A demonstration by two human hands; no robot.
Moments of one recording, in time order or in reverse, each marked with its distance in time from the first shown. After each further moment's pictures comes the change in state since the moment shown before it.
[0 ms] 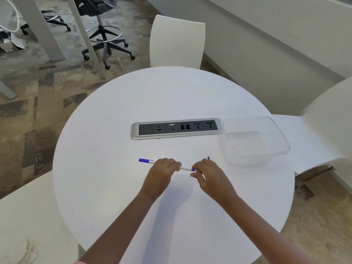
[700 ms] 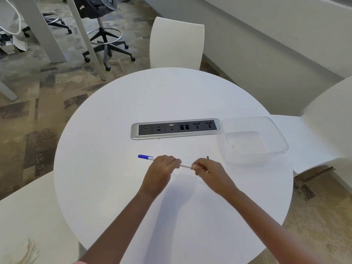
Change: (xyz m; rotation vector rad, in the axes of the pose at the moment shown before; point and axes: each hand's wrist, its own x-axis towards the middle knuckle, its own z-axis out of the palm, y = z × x) left_hand 0.005 0.008 -0.009 0.012 0.045 0.020; right_hand 0.007 -0.006 -0.016 0.420 -0.140 0.276
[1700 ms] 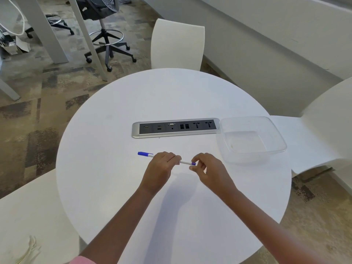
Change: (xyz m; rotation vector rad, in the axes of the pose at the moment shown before) left_hand 0.001 0.005 -0.007 0.020 0.027 0.012; right_hand -0.008 0.001 0.003 -0.192 0.170 -0.171
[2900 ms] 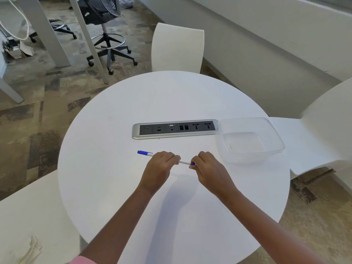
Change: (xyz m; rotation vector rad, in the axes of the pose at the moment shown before) left_hand 0.000 0.005 -0.007 0.024 0.027 0.022; right_hand -0.008 -0.006 -0.007 -0.424 0.107 -0.362
